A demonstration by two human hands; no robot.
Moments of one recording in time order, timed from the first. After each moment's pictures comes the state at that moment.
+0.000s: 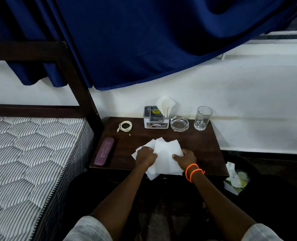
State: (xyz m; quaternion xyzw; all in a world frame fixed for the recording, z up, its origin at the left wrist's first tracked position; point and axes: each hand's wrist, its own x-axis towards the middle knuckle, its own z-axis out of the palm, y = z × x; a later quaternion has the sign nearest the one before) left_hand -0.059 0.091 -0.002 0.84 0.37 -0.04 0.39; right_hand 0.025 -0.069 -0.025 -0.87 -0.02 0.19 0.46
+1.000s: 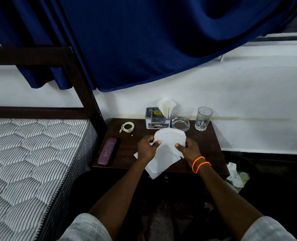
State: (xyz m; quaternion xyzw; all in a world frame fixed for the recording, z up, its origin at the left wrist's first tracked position) left_hand -0.059 0.093 0.019 0.81 0.30 0.18 0.47; right_hand 0.035 -0.072 0.007 -0.72 -0.08 0.19 0.66
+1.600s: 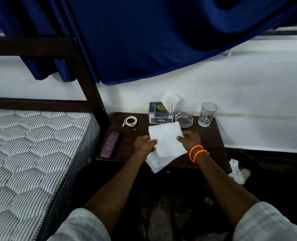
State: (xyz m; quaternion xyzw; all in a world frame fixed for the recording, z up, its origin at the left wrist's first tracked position) left_hand -0.070 0.104 0.019 0.64 0.43 0.10 0.63; right_hand 0.051 -0.052 0.014 -0.84 -0.05 0.15 0.52
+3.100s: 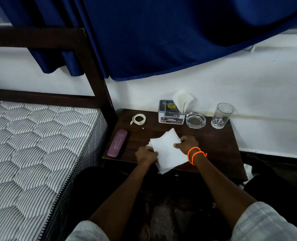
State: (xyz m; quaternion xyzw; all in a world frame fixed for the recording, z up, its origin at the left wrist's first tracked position) left_hand -0.094 0.115 -0.019 0.68 0.51 0.07 0.52; right_hand 0.049 -0.005 -0.007 -0.89 -0.09 0.24 0.37
